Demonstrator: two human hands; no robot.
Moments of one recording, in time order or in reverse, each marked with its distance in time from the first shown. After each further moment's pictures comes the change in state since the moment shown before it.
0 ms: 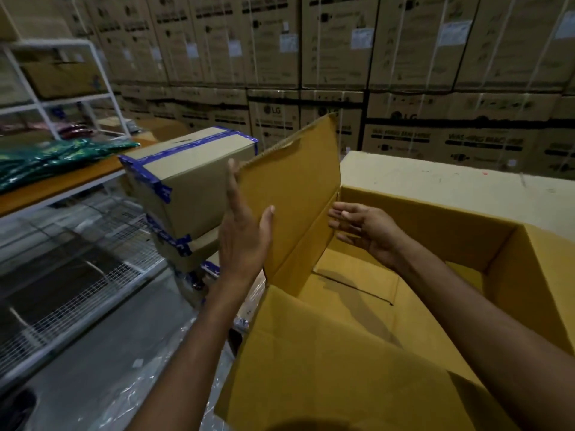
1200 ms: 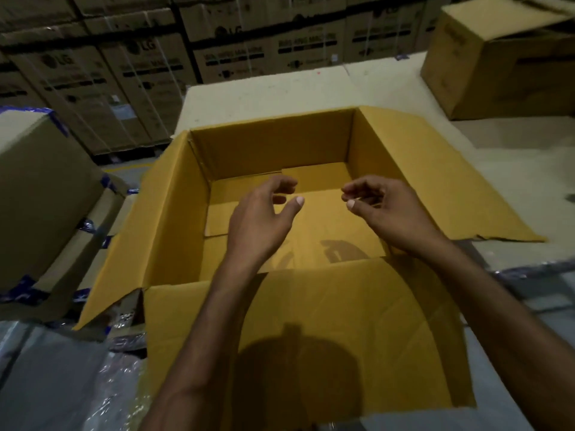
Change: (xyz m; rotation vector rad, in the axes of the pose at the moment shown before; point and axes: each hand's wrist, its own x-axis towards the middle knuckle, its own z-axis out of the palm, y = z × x) left_hand -0.079 0.082 0.125 -0.304 -0.850 0.159; right_hand -0.181 0.067 -0.110 -0.684 0.664 -0.163
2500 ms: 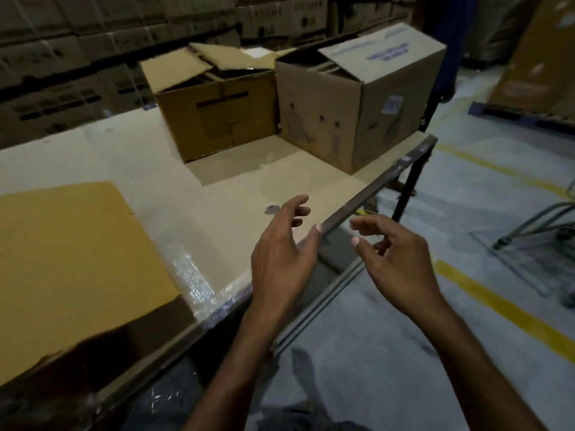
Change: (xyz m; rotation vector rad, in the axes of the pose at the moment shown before) left_hand -0.085 0.406 0.433 -0.332 -0.328 0.374; right_hand -0.233 0.267 -0.418 -0.178 0.745 0.253
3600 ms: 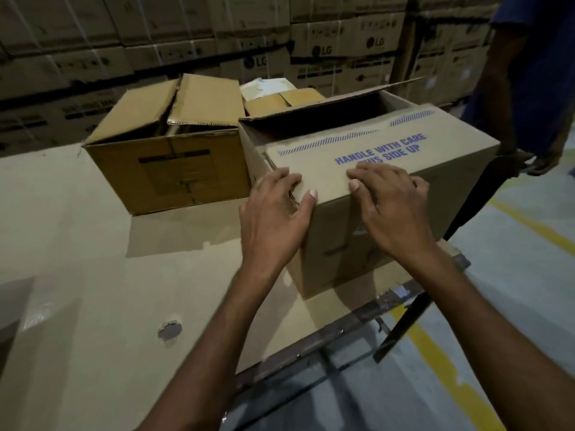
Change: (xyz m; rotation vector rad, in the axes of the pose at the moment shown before) left_hand 0.400 0.069 0.242 0.259 0.272 -0.117; right_hand 0.518 0.181 -0.060 -0.331 -0.108 -0.441
